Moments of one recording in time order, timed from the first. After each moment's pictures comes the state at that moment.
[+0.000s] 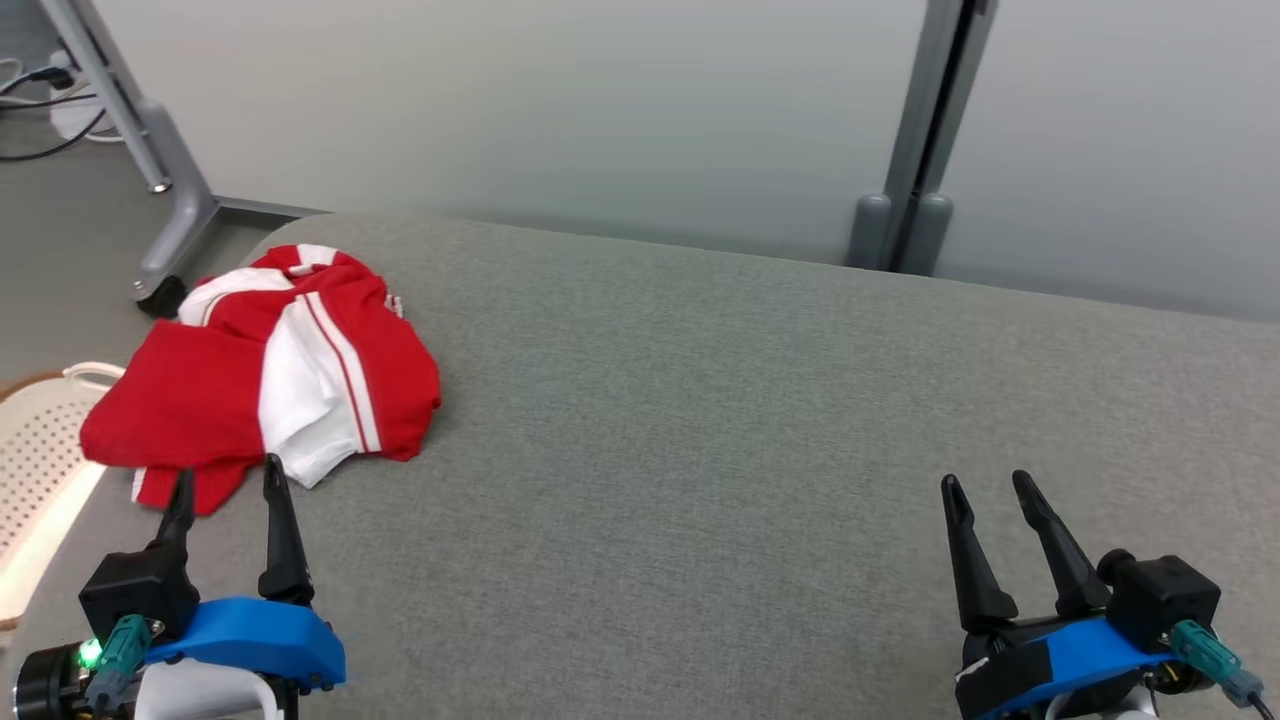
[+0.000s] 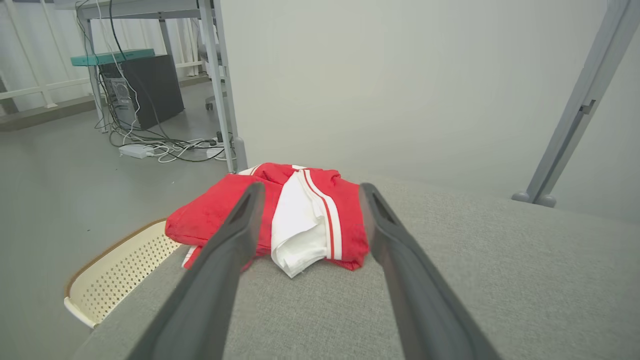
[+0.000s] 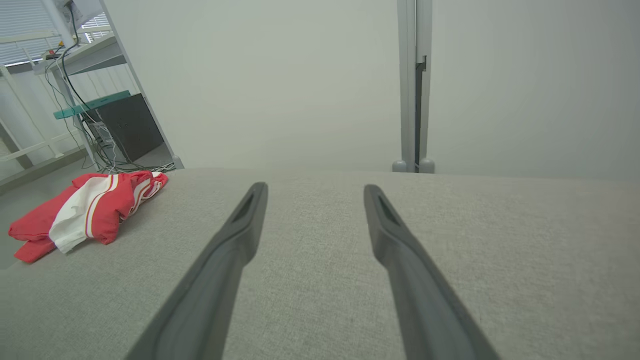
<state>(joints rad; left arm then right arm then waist) -0.01 0.14 0.02 0.05 -0.17 0.07 0.00 -0.04 -0.05 0.03 0.18 0.23 0.13 -0.20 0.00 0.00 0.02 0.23</state>
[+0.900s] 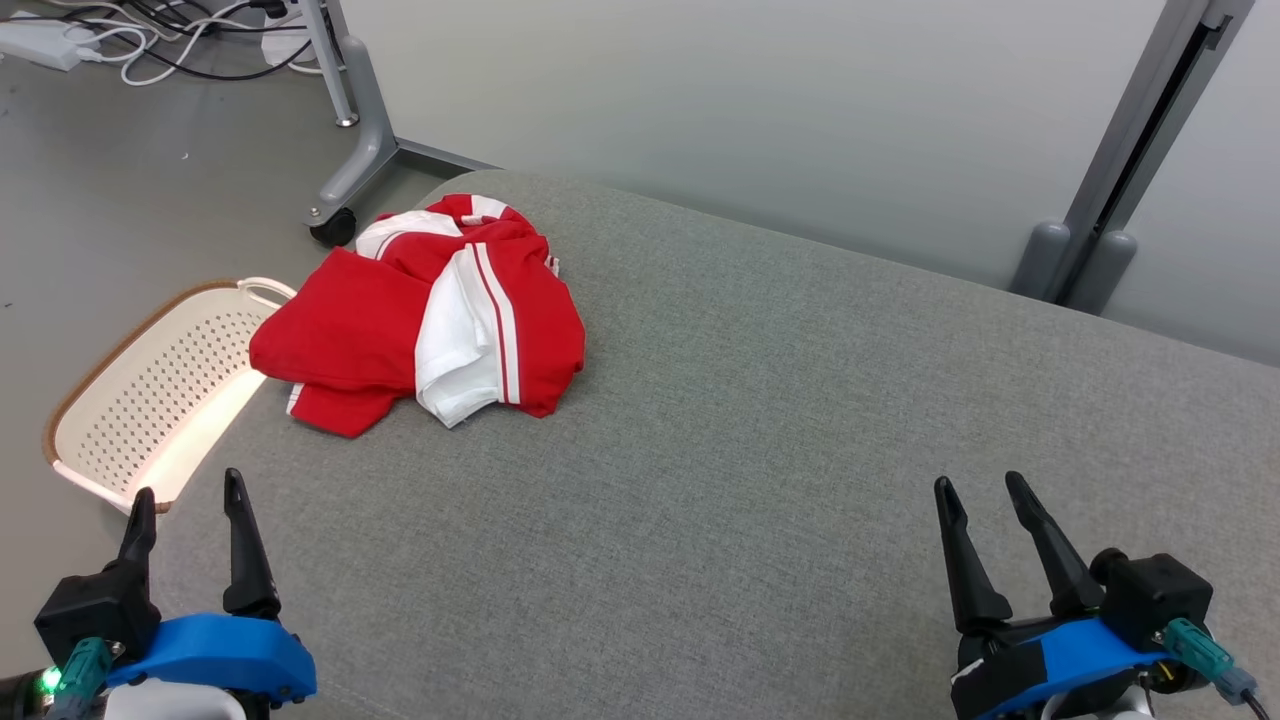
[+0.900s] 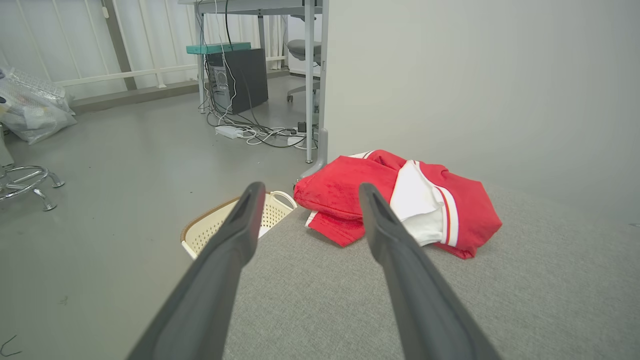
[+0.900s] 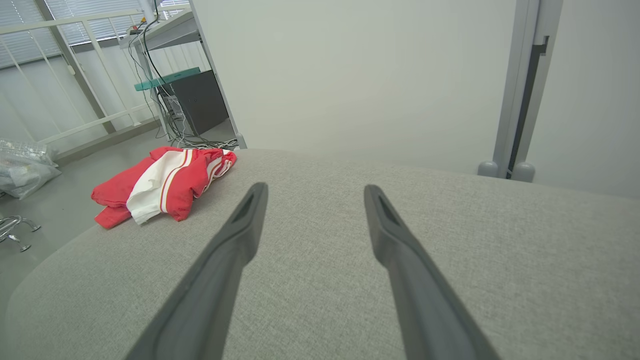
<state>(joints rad) 0.02 0.16 0.05 0.03 -0.20 0.10 -0.01 -0.04 -0.05 0.04 0.17 0.23 0.13 -0.19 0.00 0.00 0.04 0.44</state>
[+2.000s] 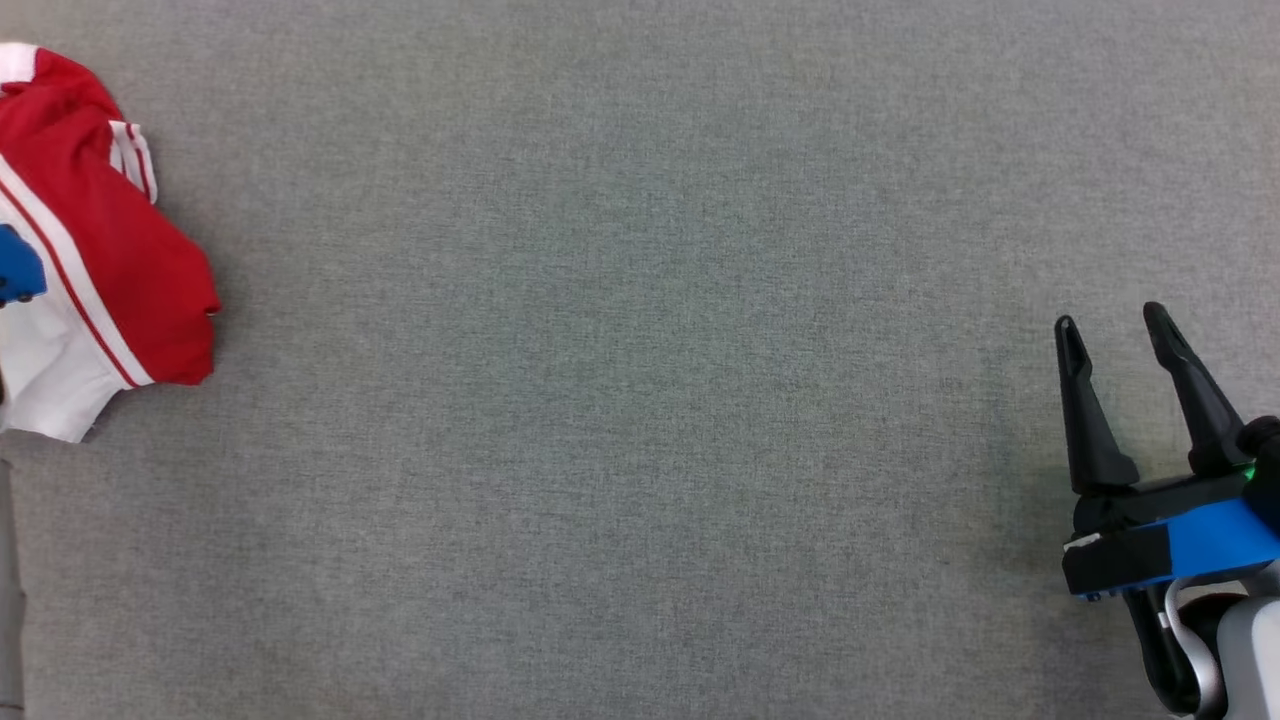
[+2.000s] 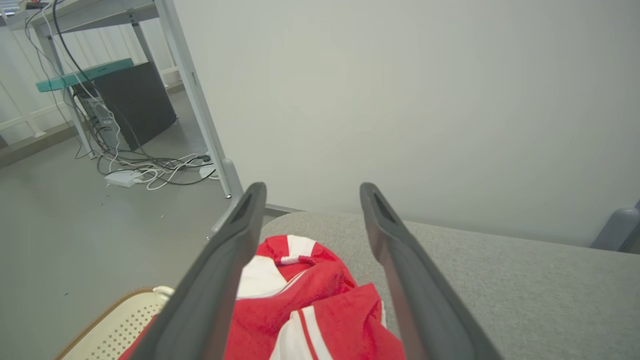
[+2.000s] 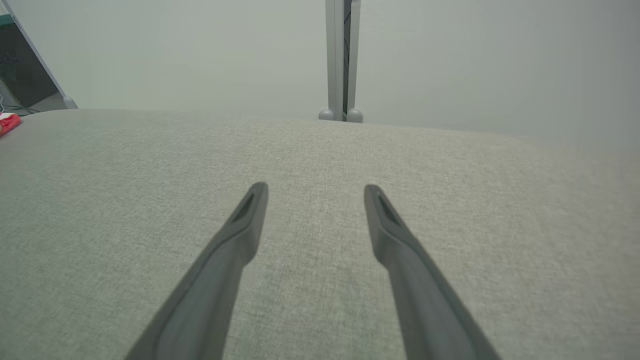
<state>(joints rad) -0.76 0.40 0.09 0.60 -0.27 -0.02 -0.09 -0.16 -0.18 -0.04 -0.04 0.18 0.13 -0.10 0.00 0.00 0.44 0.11</state>
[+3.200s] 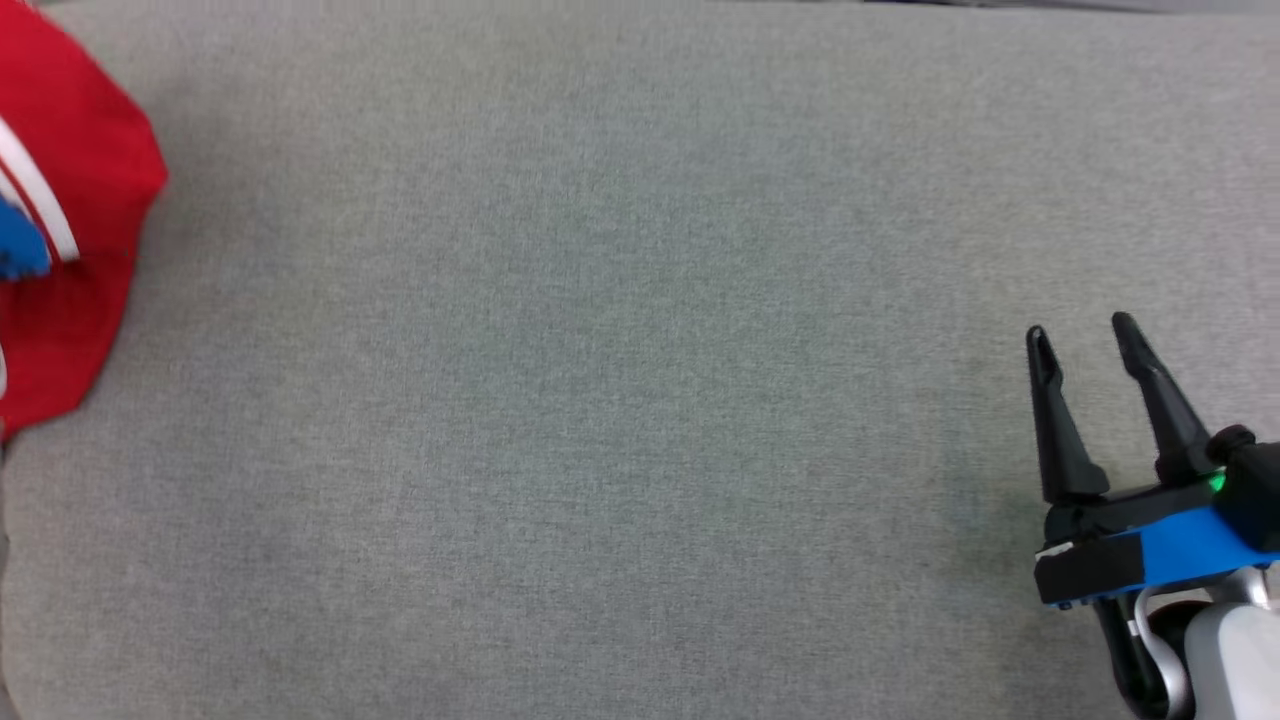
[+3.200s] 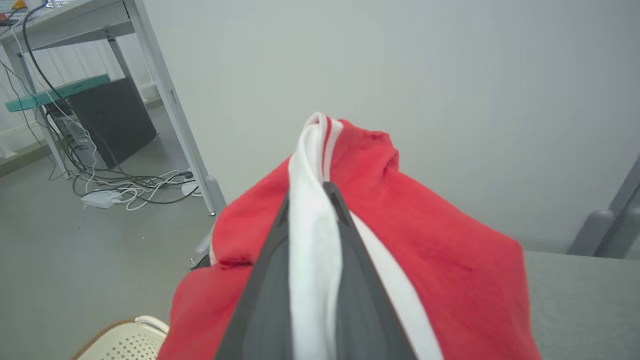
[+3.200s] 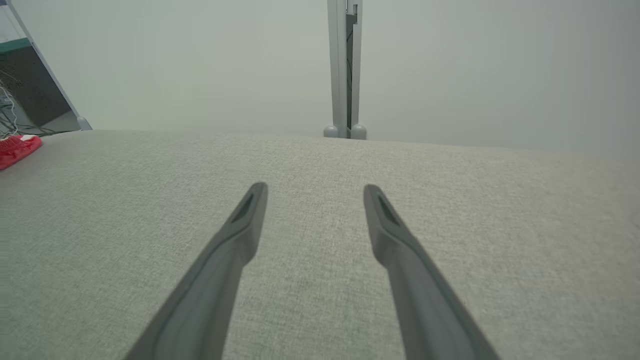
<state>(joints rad) -0.95 0.43 -0.02 0.97 -0.28 -0.12 -0.26 -0.16 -0.15 -0.02 -0.03 0.19 0.13 -0.11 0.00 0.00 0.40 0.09</state>
